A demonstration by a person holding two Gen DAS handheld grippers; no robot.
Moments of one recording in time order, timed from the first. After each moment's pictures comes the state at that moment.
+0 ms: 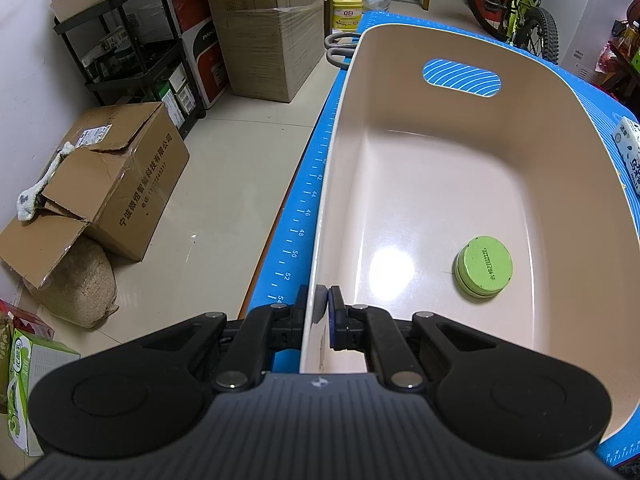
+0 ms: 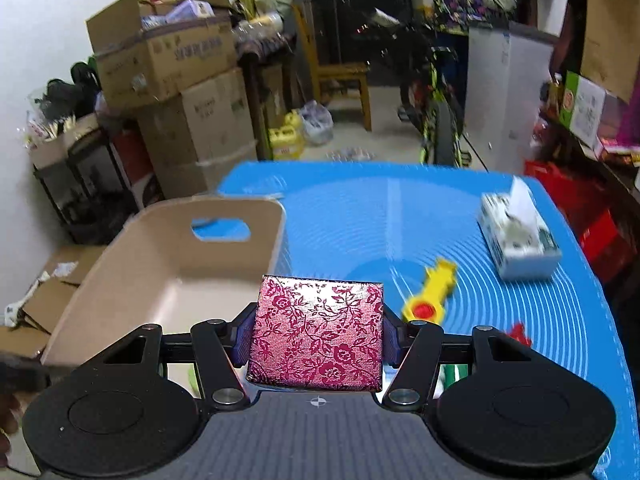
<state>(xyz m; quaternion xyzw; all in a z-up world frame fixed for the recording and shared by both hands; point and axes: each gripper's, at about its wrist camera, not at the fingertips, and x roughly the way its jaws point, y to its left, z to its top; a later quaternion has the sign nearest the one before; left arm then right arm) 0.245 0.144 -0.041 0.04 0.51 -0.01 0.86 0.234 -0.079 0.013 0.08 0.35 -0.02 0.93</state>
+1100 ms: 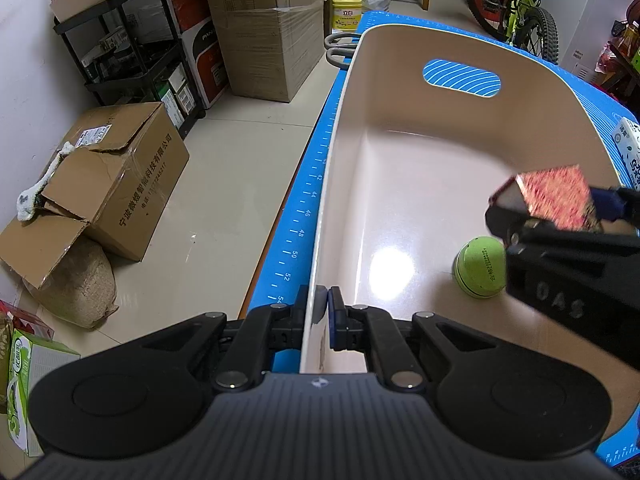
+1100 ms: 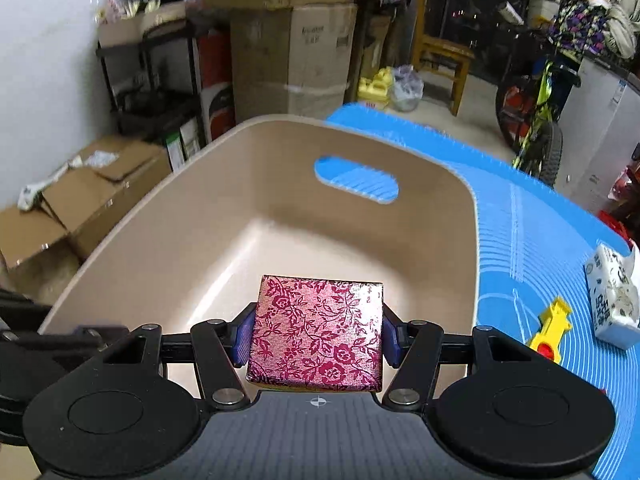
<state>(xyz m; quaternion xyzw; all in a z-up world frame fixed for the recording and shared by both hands) 0.246 0.145 -0.040 0.04 0.51 -0.01 0.86 0.306 0.050 -0.032 -0.06 0.43 0.07 0.90</state>
